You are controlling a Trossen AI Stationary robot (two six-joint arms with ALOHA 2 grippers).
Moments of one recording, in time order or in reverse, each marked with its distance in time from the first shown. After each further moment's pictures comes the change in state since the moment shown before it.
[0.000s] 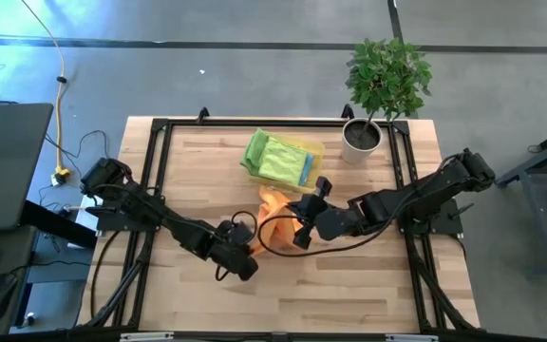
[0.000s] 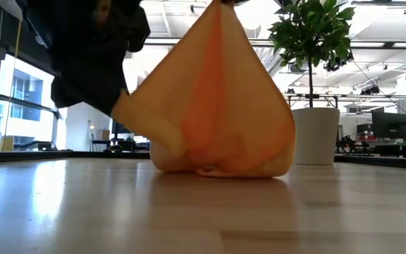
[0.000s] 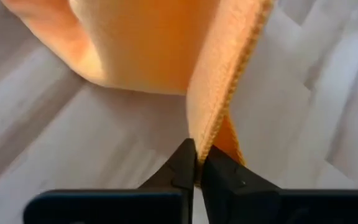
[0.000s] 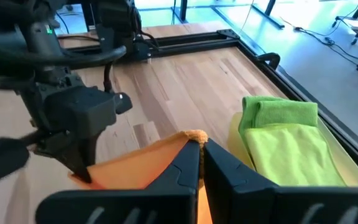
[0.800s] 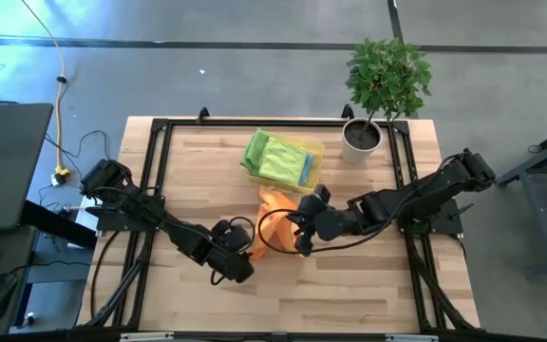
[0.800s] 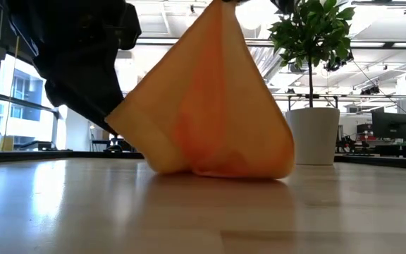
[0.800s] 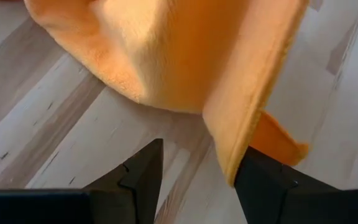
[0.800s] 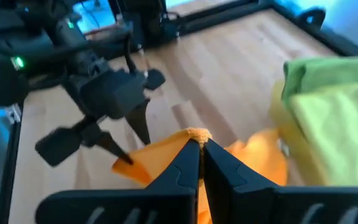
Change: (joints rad) left arm -0.042 0.010 0.000 -0.057 -0.082 0.037; right arm 0.000 0.000 0.000 -0.043 -0.164 0.196
